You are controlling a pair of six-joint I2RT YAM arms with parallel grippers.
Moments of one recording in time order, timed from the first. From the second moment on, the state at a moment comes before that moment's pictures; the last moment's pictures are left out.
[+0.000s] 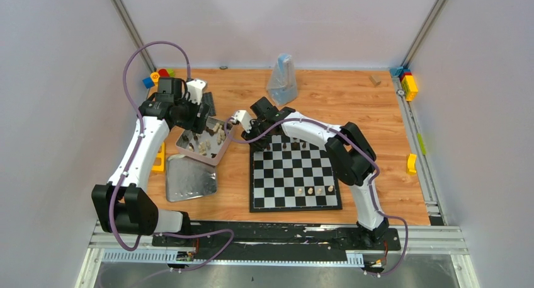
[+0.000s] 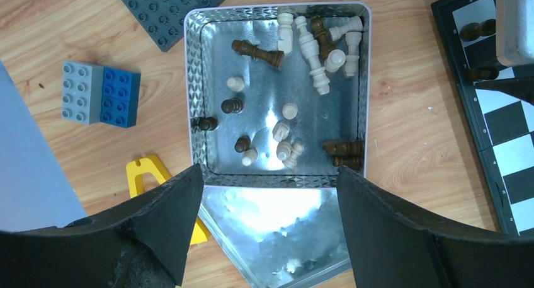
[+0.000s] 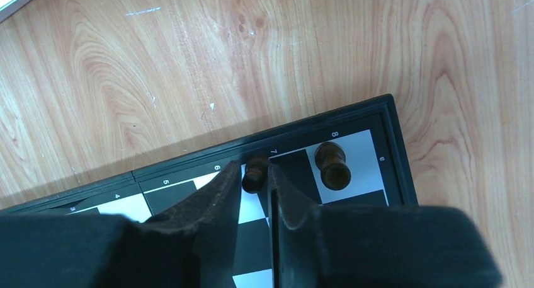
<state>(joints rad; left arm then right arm) -0.07 1.35 1.26 -0.82 0.13 0.30 0.78 2.12 1.64 -0.52 -0.38 -0.37</state>
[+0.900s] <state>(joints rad) -0.06 1.35 1.26 -0.82 0.14 0.30 0.76 2.12 1.64 -0.52 -0.34 -0.38</state>
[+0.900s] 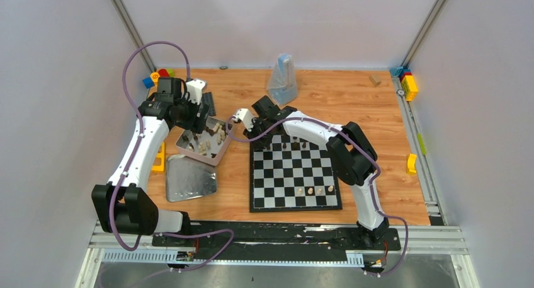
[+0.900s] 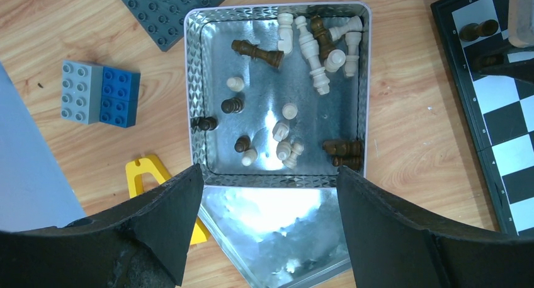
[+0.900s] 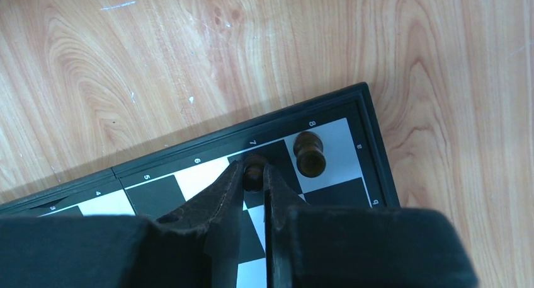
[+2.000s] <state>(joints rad) -0.06 1.35 1.26 -0.82 0.15 0.30 0.75 2.11 1.62 -0.53 -0.37 -0.39</state>
